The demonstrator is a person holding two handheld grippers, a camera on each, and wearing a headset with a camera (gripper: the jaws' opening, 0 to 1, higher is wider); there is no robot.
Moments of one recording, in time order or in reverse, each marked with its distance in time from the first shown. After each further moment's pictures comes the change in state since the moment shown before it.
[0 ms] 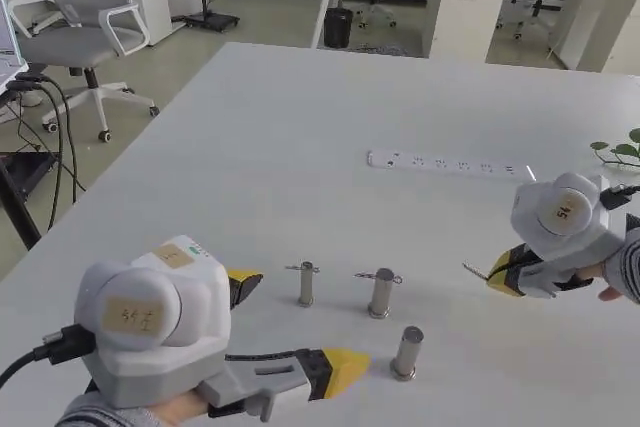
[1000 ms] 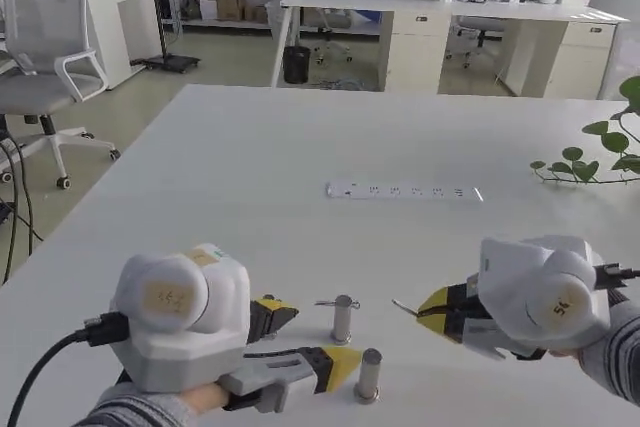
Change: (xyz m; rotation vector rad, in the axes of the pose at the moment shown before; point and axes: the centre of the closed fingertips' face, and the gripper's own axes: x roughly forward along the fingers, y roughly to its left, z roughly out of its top) left arm 0.035 -0.038 0.018 0.004 0.065 -0.127; right arm -0.043 0.068 0.058 -0.214 -0.292 -0.079
